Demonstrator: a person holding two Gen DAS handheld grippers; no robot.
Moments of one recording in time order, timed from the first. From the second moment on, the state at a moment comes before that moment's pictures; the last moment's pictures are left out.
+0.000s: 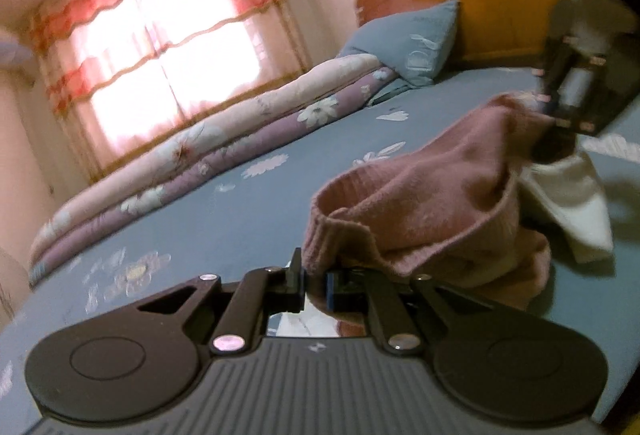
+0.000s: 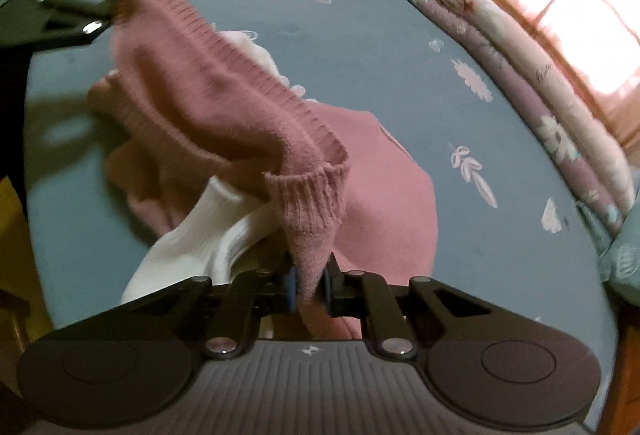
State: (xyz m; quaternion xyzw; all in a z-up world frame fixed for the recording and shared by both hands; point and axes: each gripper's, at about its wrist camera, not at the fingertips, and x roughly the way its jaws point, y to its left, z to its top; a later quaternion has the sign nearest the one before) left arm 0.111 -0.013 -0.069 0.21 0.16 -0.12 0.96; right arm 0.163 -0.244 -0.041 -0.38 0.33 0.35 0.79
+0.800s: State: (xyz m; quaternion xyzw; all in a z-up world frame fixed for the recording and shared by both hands) left arm 0.116 0.005 -0.072 0.19 0.17 -0.16 0.95; right arm 0.146 -0.241 0.026 -0.35 0.22 0.29 0.86
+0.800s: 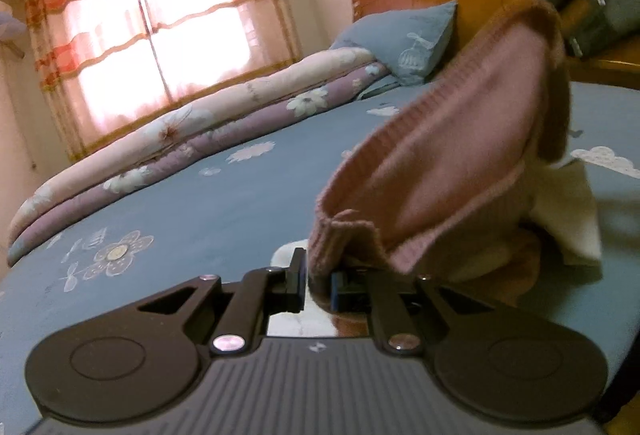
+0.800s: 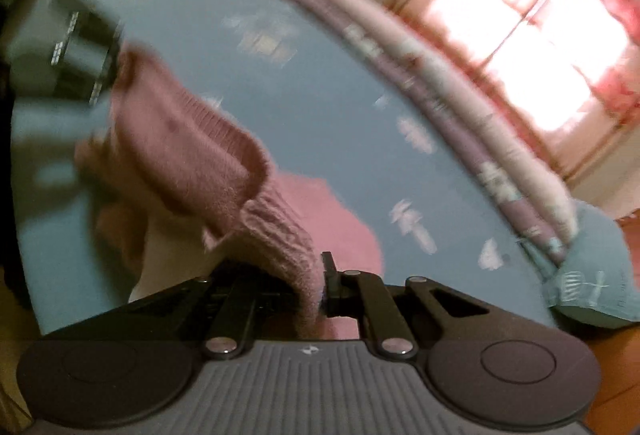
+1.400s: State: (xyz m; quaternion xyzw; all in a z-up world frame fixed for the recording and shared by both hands) left arm 0.104 -0.026 -0.089 0.27 0.14 -0.19 0.93; right arm 0.113 -0.226 0.093 -0.33 0.22 0.27 0.88
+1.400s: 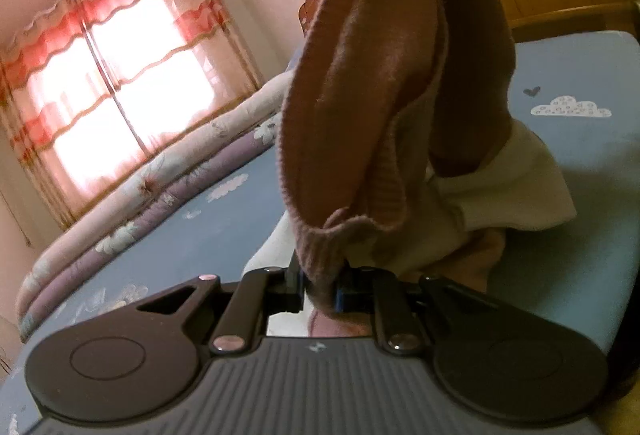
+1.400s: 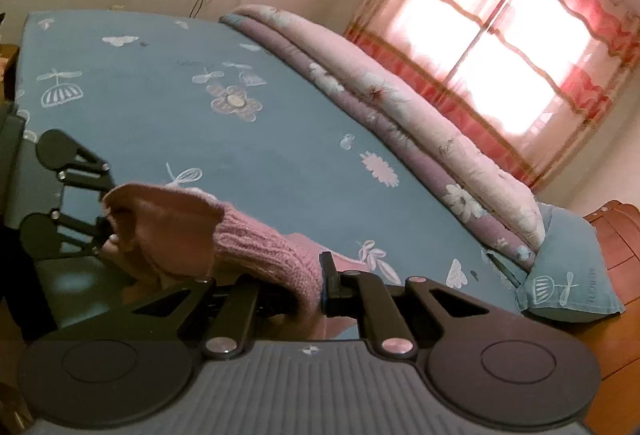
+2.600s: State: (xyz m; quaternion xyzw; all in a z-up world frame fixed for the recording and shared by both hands) left arm 0.074 0.037 0.132 0.19 0.09 -0.14 0.97; right arm 0.069 -0.247 0.184 -0.19 0.24 0.28 0.91
